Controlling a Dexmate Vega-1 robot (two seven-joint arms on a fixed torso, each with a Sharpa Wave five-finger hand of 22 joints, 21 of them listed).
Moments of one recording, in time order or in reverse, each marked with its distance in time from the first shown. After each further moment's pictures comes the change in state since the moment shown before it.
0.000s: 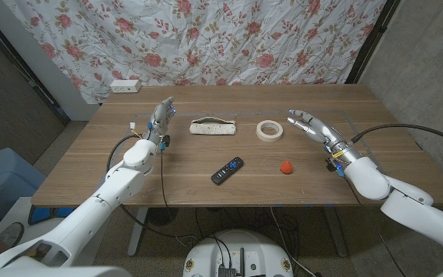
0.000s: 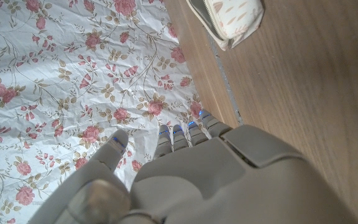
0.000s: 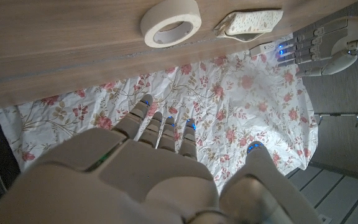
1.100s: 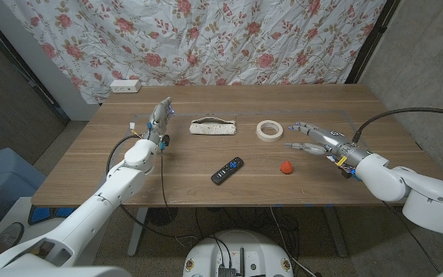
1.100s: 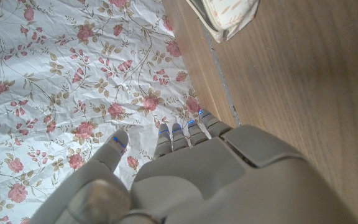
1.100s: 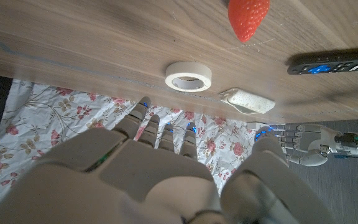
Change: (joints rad) left arm -0.011 -0.014 0.001 0.026 0.007 0.005 0.022; left_hand 0.000 0.000 0.004 -0.004 0.000 0.013 -0.002 0.000 0.000 0.023 -0.005 -0.004 0.000 0.020 0.002 -0.004 0.000 0.014 0.000 -0.004 0.000; right arm -0.181 -0.250 0.122 -0.295 -0.143 -0.364 0.187; right_hand 0.140 -0.010 0.049 -0.117 -0.015 -0.064 -0.004 0.001 0.010 -0.115 -0.003 0.000 0.005 -0.053 0.036 -0.003 0.000 -0.023 0.038 0.000 0.000
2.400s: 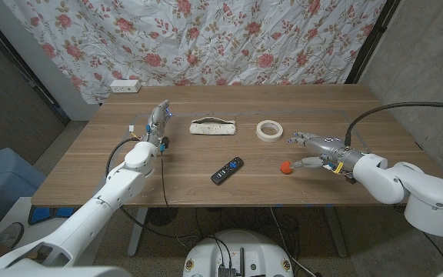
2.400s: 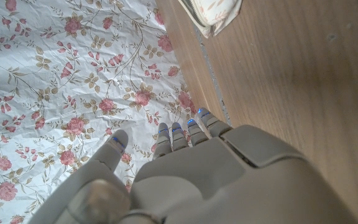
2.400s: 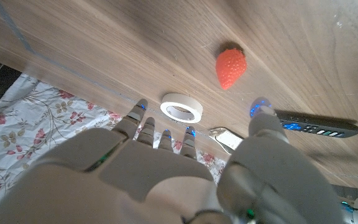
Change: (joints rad) left arm 0.025 0.002 -0.009 -0.029 0.003 0.035 0.055; left_hand 0.000 0.000 0.004 -0.004 0.000 0.021 0.004 0.000 0.000 0.018 0.000 0.000 0.000 0.012 0.002 0.000 0.000 0.016 -0.005 -0.002 0.000; right arm 0.024 -0.131 -0.076 -0.169 -0.154 -0.244 0.212; right_hand 0.260 -0.037 0.094 -0.060 -0.009 -0.073 -0.016 0.029 0.016 -0.117 0.042 0.000 0.005 -0.061 0.061 0.000 0.010 -0.047 0.025 0.000 0.000
